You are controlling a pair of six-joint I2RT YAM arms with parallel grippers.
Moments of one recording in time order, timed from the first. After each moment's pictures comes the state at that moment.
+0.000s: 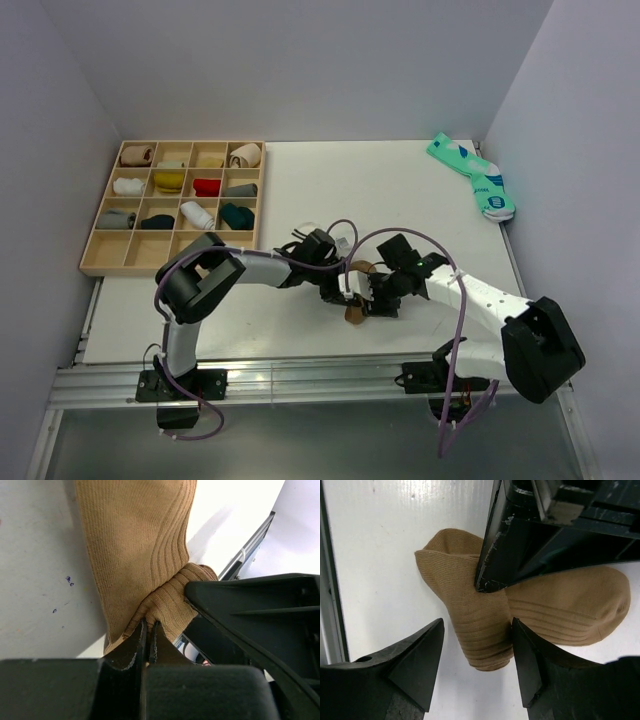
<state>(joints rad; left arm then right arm) -0.88 1.98 1.03 0.14 0.57 -1.06 0.54 1.21 0.62 -0.61 -0.48 -1.05</state>
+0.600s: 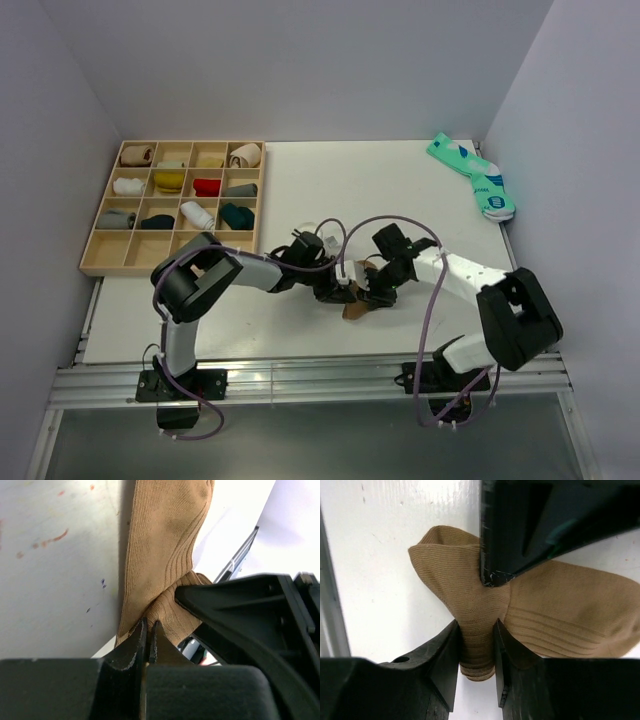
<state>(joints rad) -0.84 1.97 0.95 0.28 0.57 -1.13 0.50 1.37 0.68 -0.62 -0.51 -1.04</state>
